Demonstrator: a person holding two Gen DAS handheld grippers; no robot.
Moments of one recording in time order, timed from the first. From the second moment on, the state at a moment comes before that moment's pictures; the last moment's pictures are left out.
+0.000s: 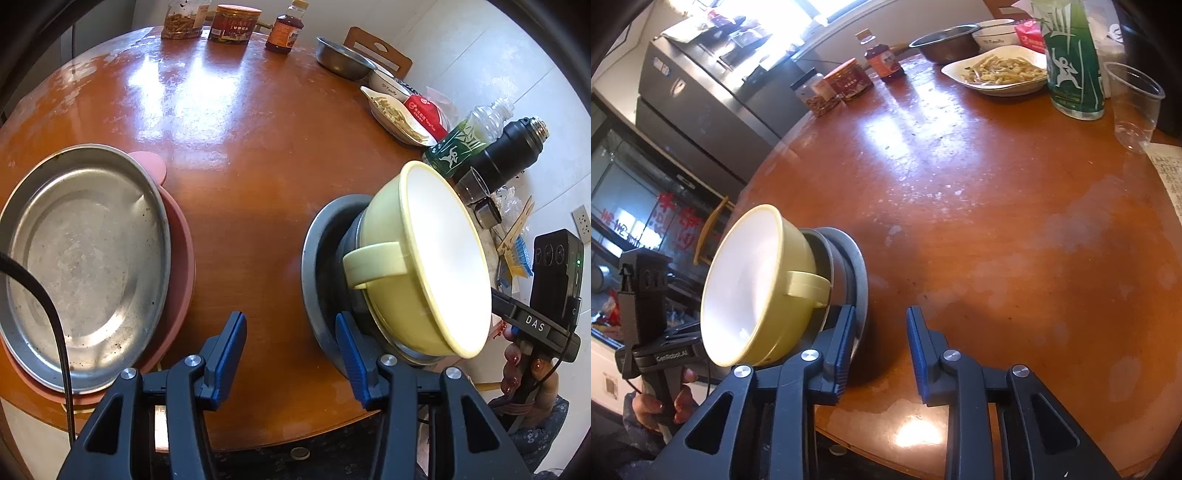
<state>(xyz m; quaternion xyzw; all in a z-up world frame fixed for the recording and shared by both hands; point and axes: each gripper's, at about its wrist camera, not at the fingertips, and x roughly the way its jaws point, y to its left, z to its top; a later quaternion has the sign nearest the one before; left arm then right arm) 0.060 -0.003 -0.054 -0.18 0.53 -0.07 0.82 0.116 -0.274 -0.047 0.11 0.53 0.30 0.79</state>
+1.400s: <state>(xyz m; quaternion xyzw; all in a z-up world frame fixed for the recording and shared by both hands) 0.062 0.000 -0.048 -0.21 0.50 -0.09 0.83 0.116 -0.258 -0.040 0.11 0.52 0.32 0.78</state>
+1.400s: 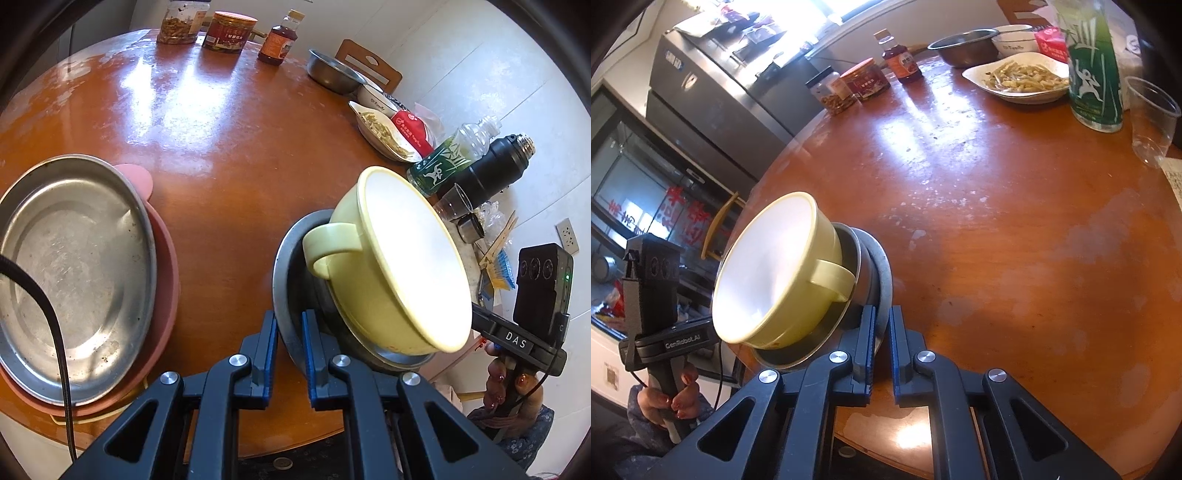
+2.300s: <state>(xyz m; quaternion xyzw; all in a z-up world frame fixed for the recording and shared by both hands) 0.048 0.035 -0.007 -0.20 0.47 -0.06 0.85 0.125 -0.216 -0.006 0.08 0.49 0.36 0.79</state>
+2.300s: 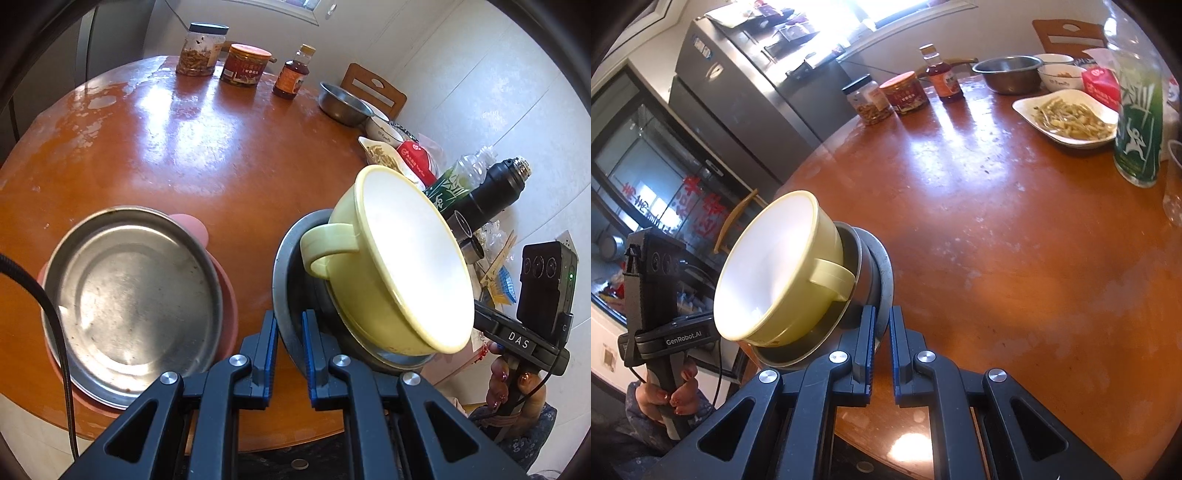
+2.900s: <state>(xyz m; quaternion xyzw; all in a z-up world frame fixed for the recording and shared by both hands) 0.046 0.067 0.011 -0.22 0.46 -0.05 0.86 0.142 -0.182 0.008 0.08 0.48 0.38 0.79</state>
